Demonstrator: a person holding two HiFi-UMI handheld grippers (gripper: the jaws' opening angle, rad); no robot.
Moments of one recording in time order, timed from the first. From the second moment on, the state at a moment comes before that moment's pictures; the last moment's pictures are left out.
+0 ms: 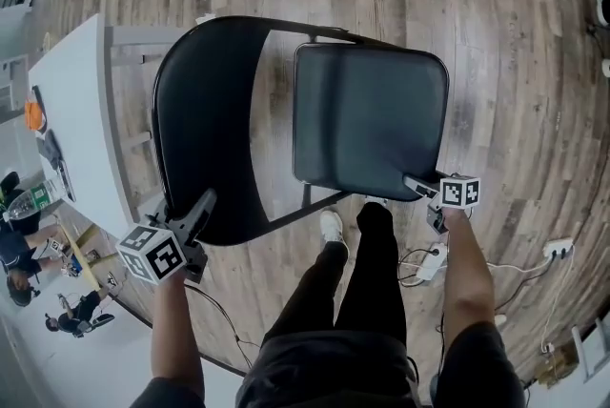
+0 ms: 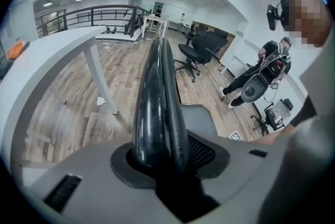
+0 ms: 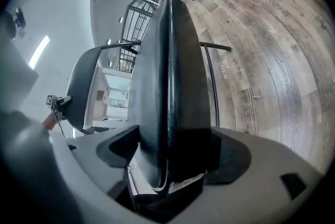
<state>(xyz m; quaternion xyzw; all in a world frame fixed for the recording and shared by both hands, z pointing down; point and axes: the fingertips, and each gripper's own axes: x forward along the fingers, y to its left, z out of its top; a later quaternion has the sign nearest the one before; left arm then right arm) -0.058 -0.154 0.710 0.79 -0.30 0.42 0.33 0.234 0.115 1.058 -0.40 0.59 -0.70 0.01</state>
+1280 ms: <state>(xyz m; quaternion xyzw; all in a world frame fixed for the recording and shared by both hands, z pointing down) -0.102 -0.168 0.585 0.81 -0.31 0.39 0.31 0.132 0.032 0.835 -0.39 0.64 -0.66 0.07</state>
